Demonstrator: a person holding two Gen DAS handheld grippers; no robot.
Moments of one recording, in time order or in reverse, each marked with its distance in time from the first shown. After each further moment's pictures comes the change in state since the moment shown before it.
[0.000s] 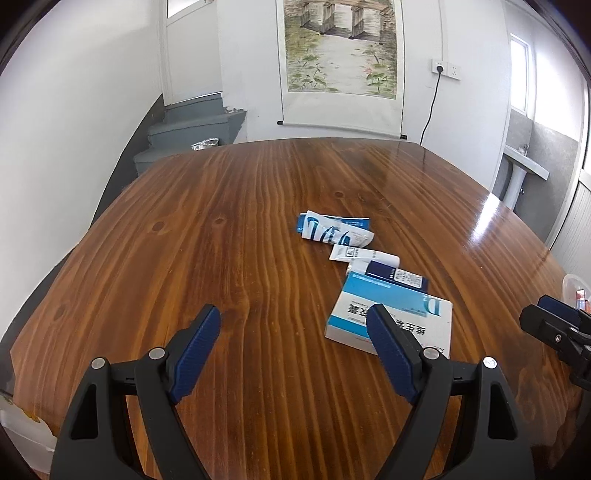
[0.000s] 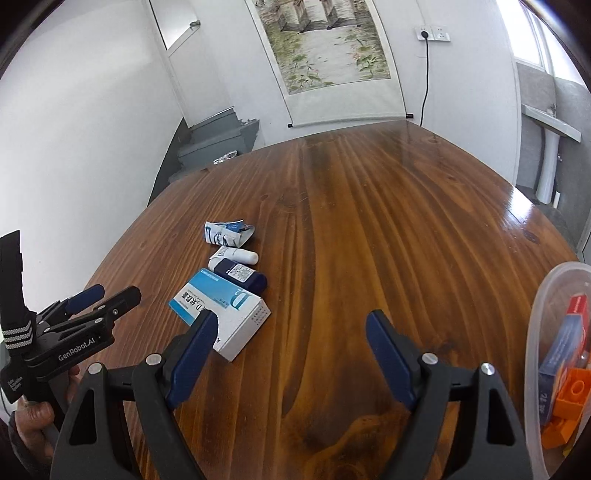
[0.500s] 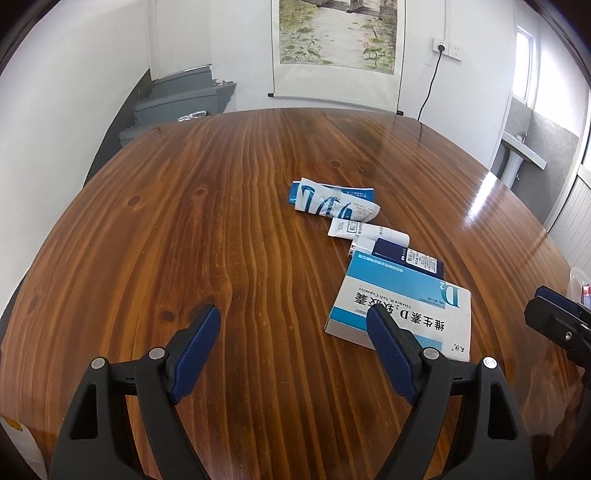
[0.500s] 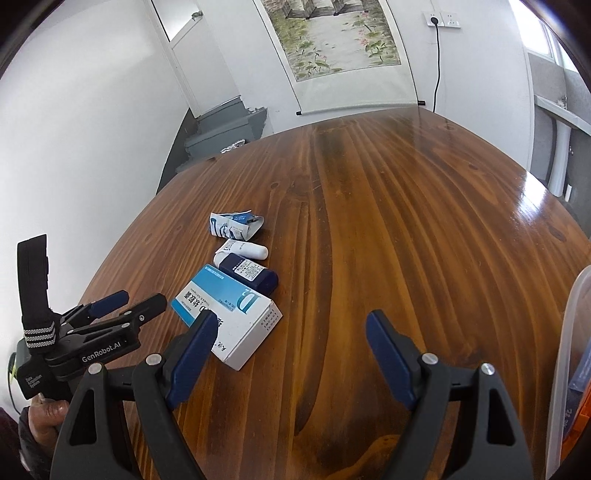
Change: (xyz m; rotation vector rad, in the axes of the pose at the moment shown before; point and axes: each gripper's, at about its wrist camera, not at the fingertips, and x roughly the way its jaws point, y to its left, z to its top) left arm 0.041 -0.005 -0.002 0.010 0.115 -0.053; right arm 0.027 0.001 0.006 0.010 0.046 0.049
